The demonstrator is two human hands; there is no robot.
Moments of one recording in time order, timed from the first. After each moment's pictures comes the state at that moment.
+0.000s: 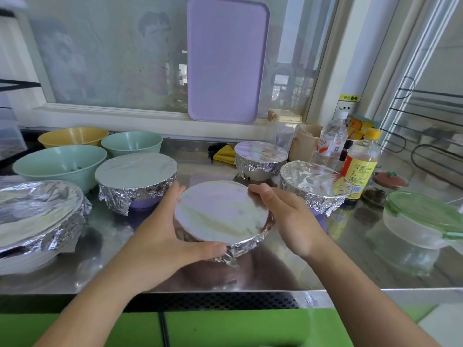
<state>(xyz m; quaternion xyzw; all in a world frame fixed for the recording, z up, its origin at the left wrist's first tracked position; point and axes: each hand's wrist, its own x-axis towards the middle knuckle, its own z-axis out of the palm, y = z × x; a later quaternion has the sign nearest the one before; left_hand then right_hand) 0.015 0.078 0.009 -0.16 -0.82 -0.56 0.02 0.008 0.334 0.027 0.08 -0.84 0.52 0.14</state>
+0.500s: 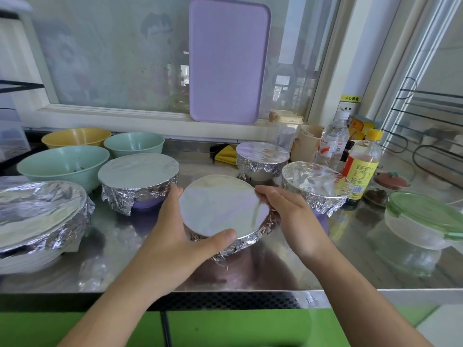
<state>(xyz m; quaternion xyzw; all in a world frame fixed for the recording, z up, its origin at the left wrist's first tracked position) 0.029 0.094 0.008 -0.11 -0.83 -0.55 0.05 0.011 0.330 0.024 0.04 -0.79 0.60 0.12</state>
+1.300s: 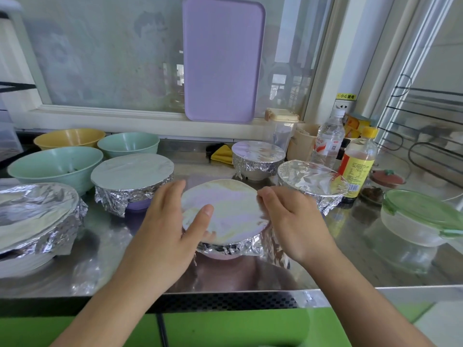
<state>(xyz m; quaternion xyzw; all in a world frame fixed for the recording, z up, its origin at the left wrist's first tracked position) 0.019 0.098 0.010 -0.13 -0.90 -0.39 0.17 0.024 0.333 0.033 0.05 -0.90 0.38 0.22</state>
